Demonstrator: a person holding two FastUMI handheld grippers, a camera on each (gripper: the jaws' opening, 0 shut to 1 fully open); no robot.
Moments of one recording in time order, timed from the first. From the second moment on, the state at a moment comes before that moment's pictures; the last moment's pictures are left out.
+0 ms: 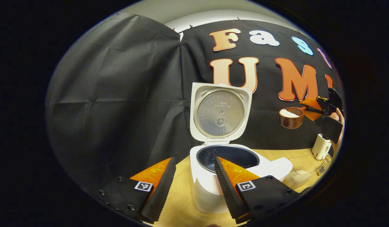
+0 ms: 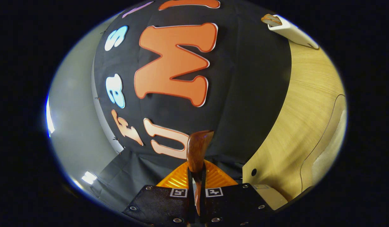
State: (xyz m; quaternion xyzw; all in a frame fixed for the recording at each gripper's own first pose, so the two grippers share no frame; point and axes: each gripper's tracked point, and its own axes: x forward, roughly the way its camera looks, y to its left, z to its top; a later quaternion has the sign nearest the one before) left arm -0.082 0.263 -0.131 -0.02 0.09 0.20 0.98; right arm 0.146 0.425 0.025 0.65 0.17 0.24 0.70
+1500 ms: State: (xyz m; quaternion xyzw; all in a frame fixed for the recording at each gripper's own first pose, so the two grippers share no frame) left arm -0.073 0.281 -0.153 -0.03 0.11 0.20 0.97; right arm 0.111 0.589 0.012 0.34 0.13 0.42 0.83
